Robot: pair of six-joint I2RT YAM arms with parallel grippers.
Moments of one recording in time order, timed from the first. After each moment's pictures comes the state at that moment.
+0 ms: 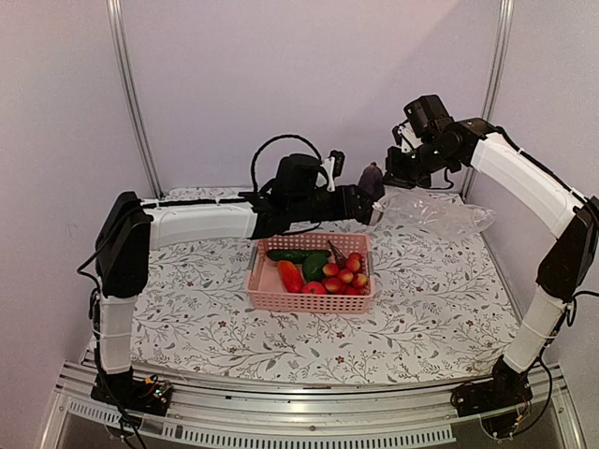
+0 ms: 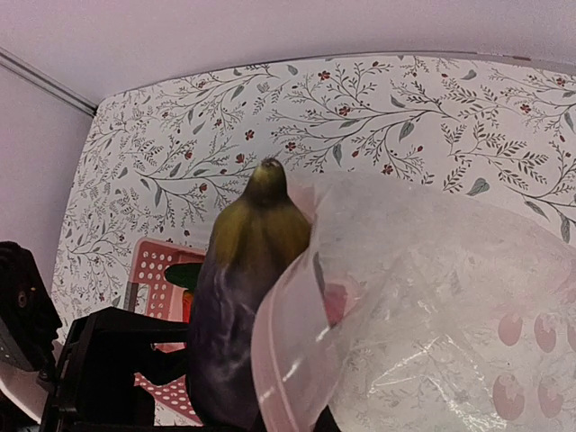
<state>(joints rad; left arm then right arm) -0.89 2.10 1.70 0.14 0.15 -0.64 0.51 1.74 1.84 -0.90 -0.04 0.49</state>
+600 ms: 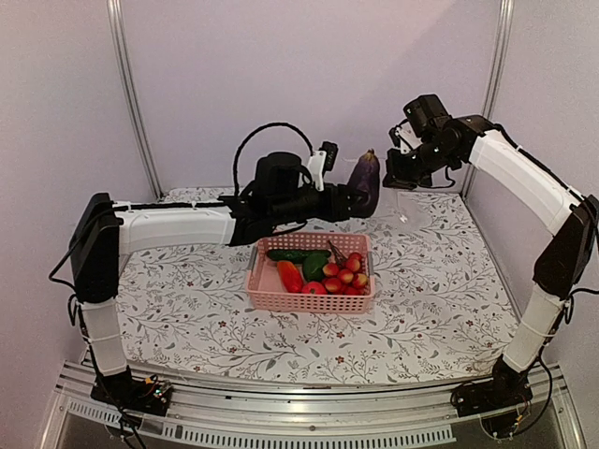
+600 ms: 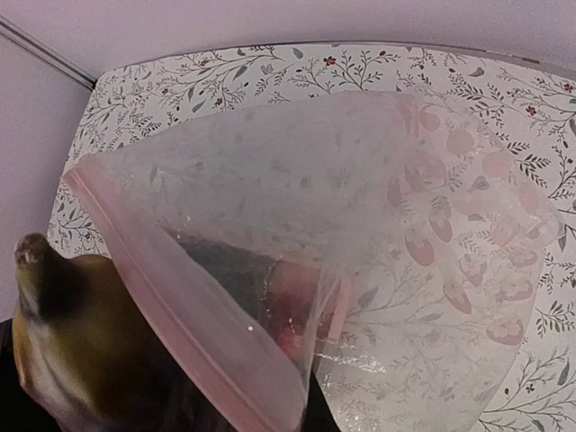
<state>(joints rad) -0.90 1.94 1.50 0.27 0.13 -0.42 0.50 1.77 1.89 -0.97 -0.07 0.42</state>
